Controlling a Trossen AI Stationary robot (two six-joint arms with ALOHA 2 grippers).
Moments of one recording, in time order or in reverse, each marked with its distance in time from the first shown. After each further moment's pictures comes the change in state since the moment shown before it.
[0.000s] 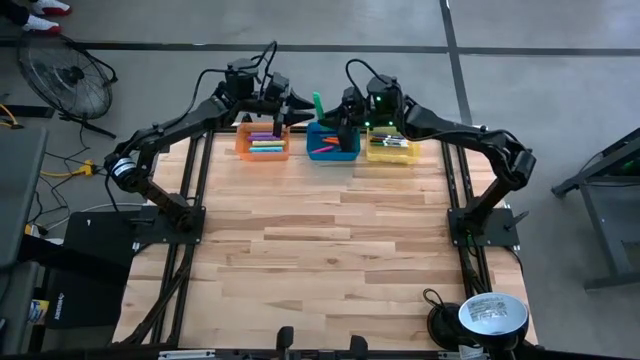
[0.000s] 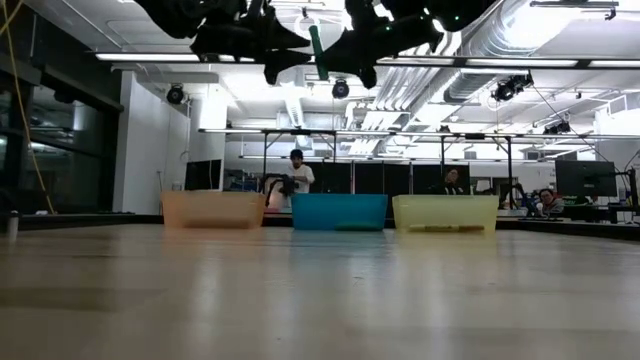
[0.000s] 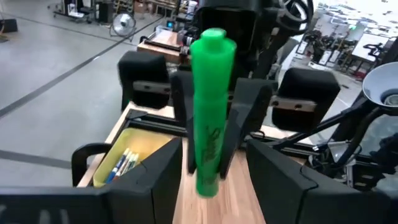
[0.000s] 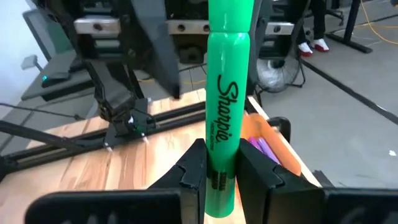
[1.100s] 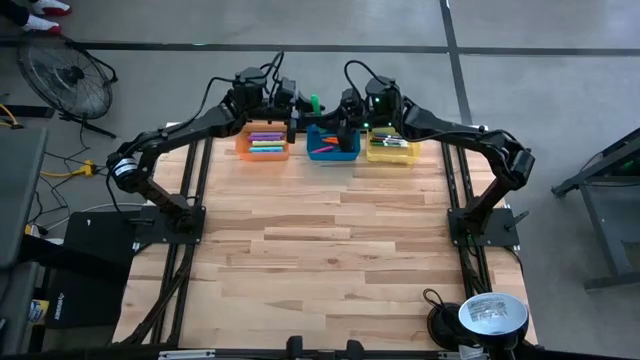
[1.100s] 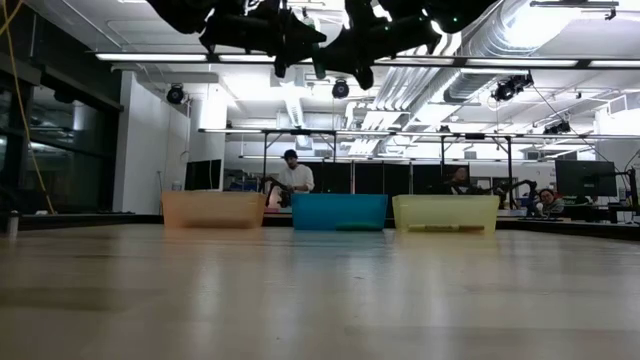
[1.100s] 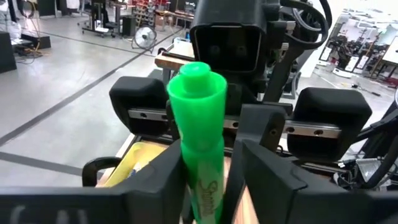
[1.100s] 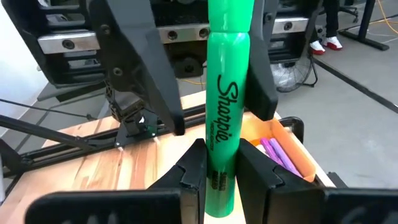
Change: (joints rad) left arm -0.120 0.008 0.000 0.074 -0.209 -0.023; right arm 0.010 0.009 0.000 0.015 -0.036 0.020
